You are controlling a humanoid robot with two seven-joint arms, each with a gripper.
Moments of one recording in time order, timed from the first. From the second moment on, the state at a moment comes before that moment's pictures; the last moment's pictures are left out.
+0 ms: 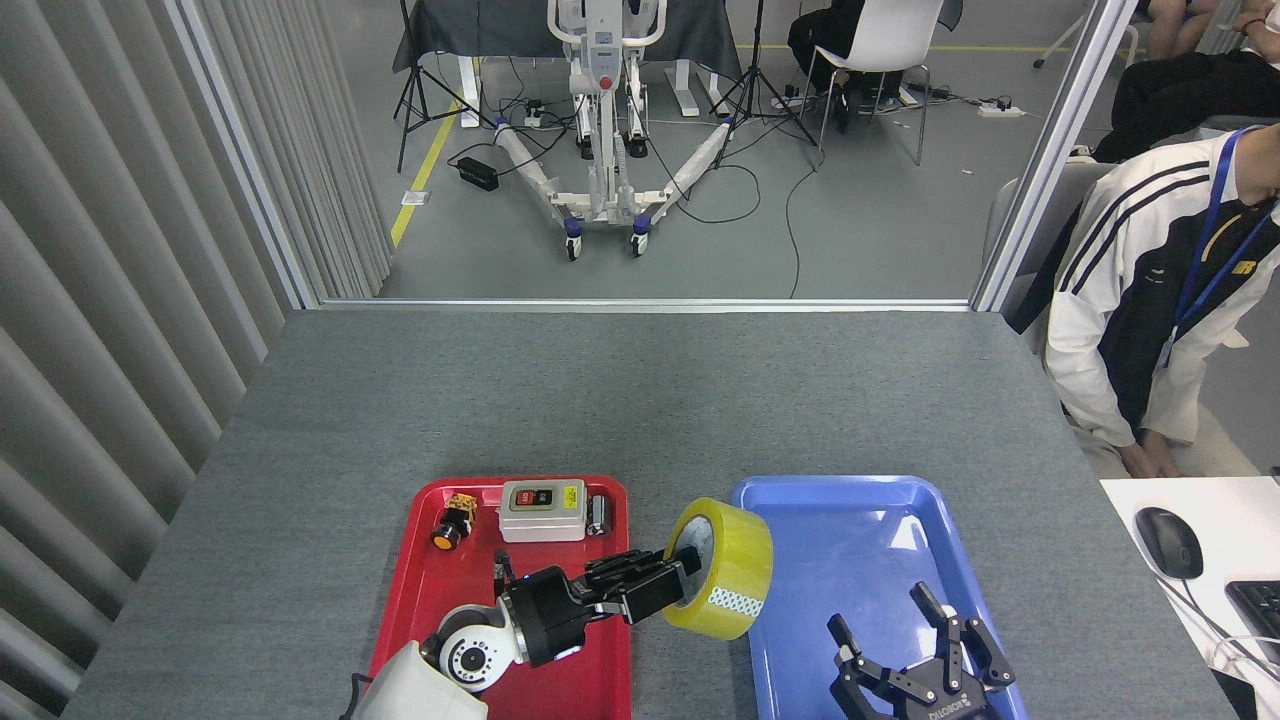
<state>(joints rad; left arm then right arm) -0.38 -0.07 -0.19 -1.04 -0.56 -0.78 -0.65 0.16 -0.11 -0.03 -1.52 1.39 -0.48 -0.28</state>
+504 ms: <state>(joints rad) -0.39 -0.09 -0.22 -1.02 -0.56 -0.79 -0.65 0.16 -0.12 0.01 -1.53 1.44 -0.78 -0.40</state>
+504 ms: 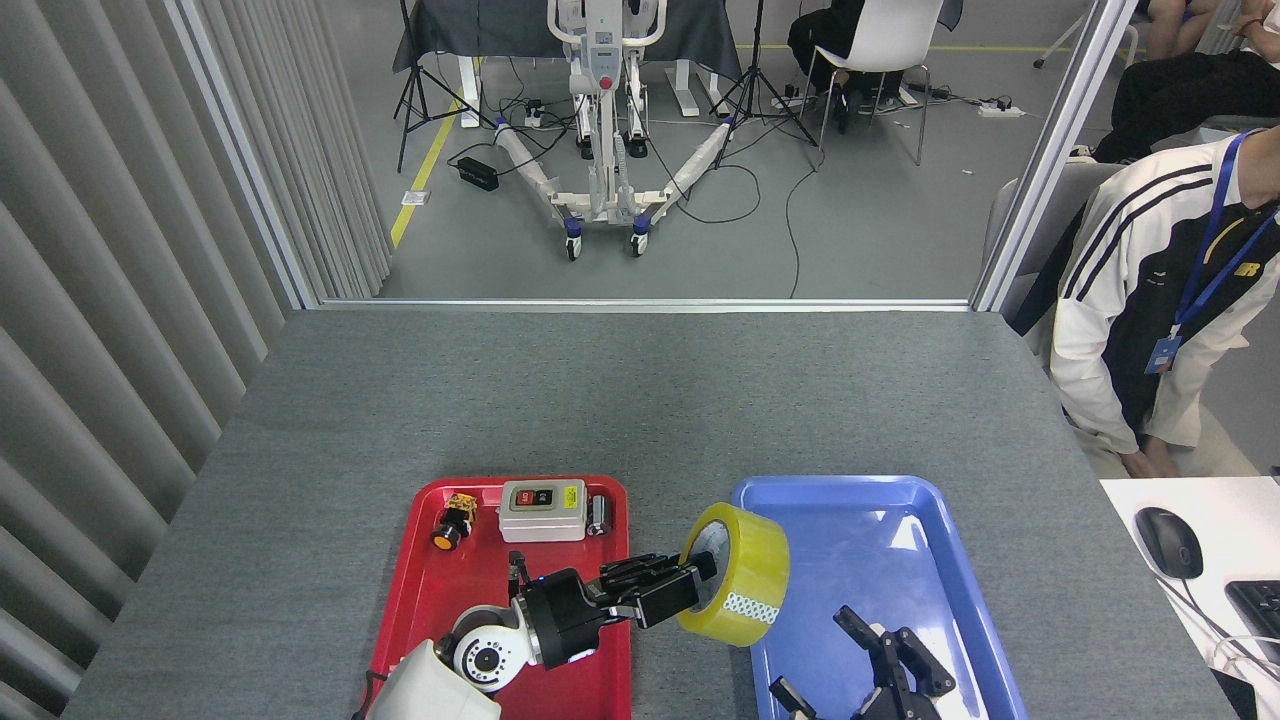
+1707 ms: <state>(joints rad) -0.38 -0.09 -0.25 -1.04 -0.56 -0.78 -0.63 0.16 -0.09 0.15 -1.53 1.50 -0.73 -0.45</state>
